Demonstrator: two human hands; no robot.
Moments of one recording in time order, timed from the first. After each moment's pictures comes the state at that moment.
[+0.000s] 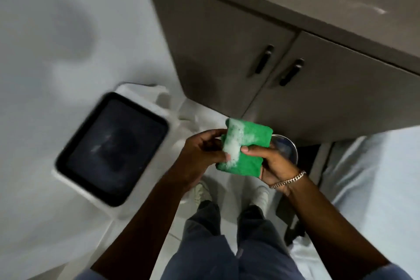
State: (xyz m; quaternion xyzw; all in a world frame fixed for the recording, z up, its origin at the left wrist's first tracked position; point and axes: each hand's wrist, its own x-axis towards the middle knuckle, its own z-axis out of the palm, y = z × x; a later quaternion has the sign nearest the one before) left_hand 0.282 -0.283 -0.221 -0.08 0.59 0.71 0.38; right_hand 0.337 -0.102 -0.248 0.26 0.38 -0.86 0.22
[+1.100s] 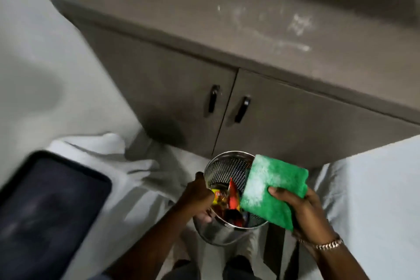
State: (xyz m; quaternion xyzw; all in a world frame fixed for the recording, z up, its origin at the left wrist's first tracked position) left_hand 0.260 -0.176 -0.328 -0.04 0.79 0.37 0.49; right_hand 0.393 0.002 -0.257 0.41 0.51 -0.75 -0.06
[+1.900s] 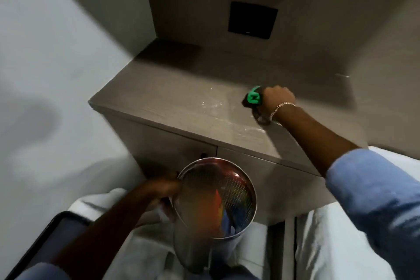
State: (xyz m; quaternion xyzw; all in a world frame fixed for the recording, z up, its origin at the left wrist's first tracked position) left_hand 0.133 -0.190 -0.149 0.01 0.73 0.42 0.53; right_hand 0.125 0.149 -0.043 0.22 0.97 -0.02 0.03
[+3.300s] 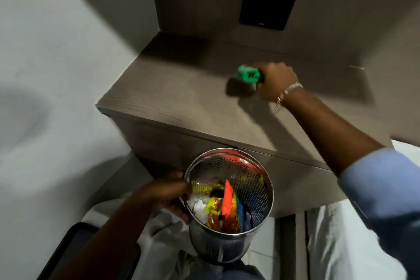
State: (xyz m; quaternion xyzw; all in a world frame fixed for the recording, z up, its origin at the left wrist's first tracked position) left_hand 0.098 -0.213 -0.147 -0.01 0.69 0.45 0.57; right_hand 0.084 0.097 -0.010 0.19 0.98 -0.10 -0.03
